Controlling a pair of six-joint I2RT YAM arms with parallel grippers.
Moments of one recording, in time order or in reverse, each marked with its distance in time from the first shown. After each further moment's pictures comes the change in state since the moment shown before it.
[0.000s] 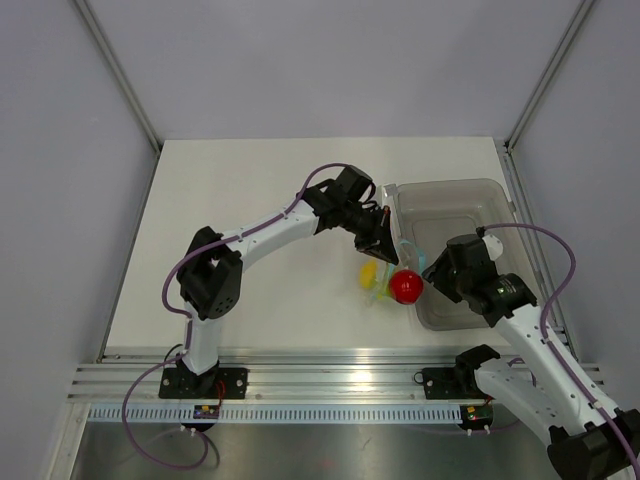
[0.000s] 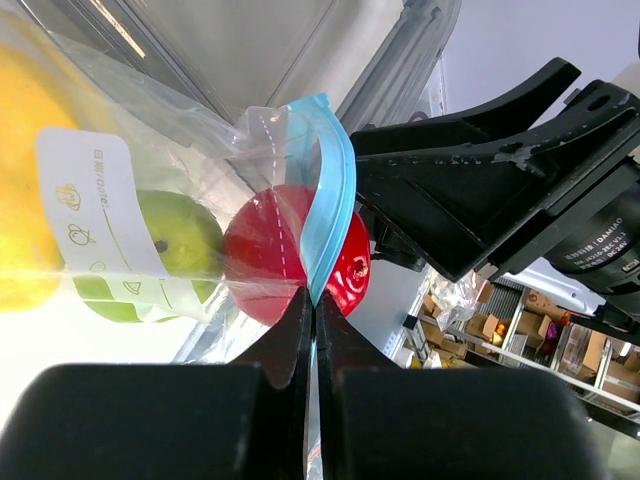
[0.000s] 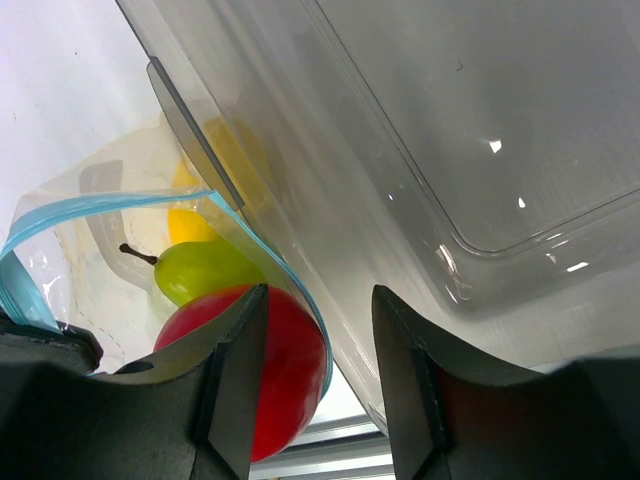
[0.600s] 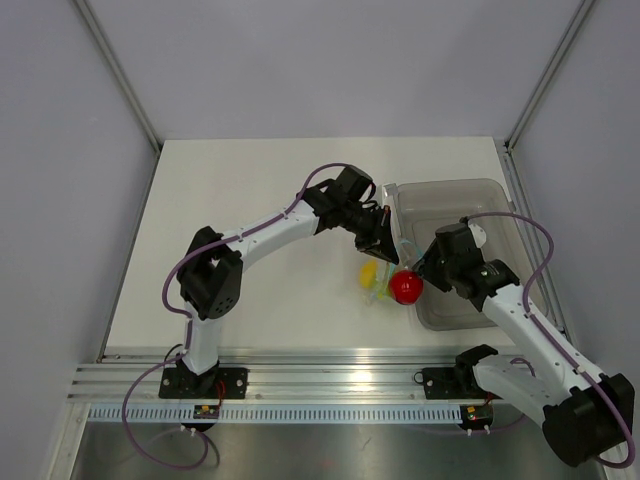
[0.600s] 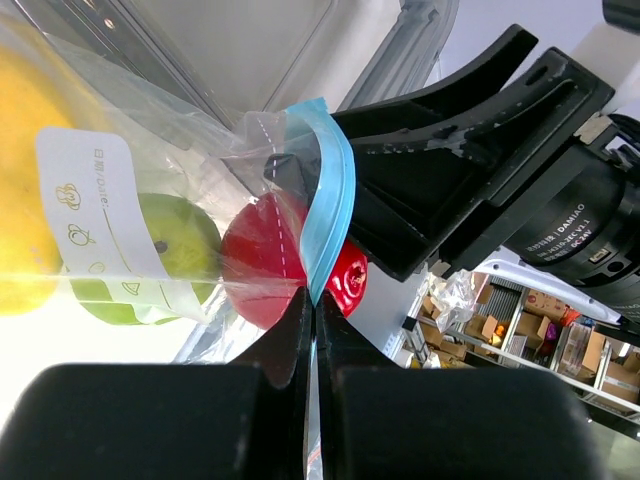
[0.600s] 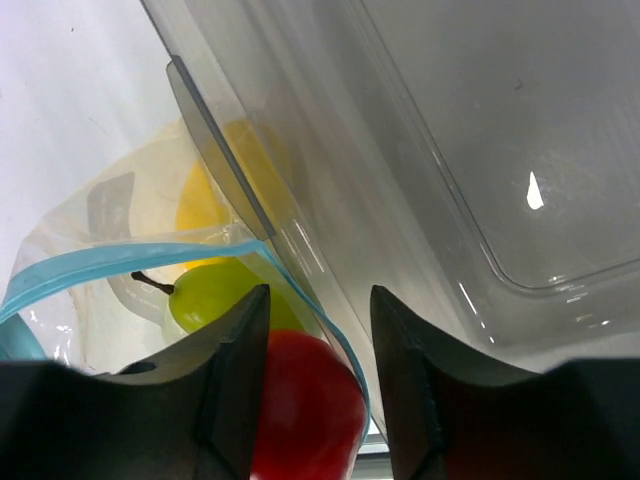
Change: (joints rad) left arm -0.001 0.000 -0.004 0.012 0.000 -0.006; right arm 0.000 0.152 -0.001 0.133 -0.046 -0.053
